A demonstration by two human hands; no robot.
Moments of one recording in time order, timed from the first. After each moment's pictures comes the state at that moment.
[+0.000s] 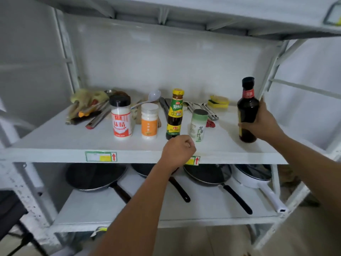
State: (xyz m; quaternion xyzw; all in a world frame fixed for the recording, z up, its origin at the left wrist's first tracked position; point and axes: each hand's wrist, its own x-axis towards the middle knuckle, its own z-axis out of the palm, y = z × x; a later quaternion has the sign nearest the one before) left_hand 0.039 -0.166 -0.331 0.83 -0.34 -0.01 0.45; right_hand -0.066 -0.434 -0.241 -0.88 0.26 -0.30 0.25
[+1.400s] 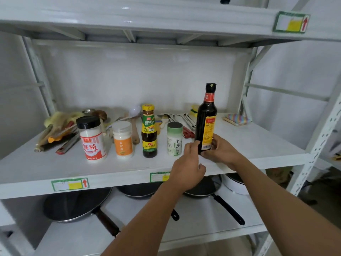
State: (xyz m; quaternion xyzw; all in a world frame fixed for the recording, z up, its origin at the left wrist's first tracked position) left_hand -0.002 -0.255 -0.340 0.83 -0.45 0.07 0.33; right_hand -0.051 -0.435 -0.316 -0.86 0.16 -0.17 0.46
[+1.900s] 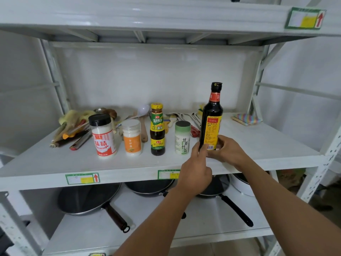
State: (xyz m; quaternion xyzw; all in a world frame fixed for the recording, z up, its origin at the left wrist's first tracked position) left_hand -0.013 -0.254 -0.355 0.83 -0.43 0.09 0.35; right_hand -0.048 -0.425 -0.316 -0.87 0.15 -0.20 0.42
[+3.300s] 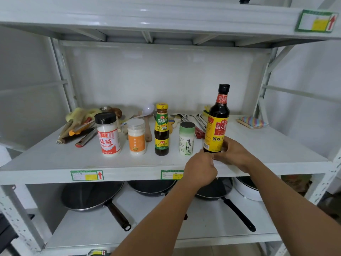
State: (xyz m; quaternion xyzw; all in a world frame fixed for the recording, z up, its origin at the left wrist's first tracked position) left_hand -0.011 -0.264 -0.329 0.85 -0.40 0.05 0.33; right_hand -0.046 -0.430 -0.309 -0.88 0.17 -0.14 0.41
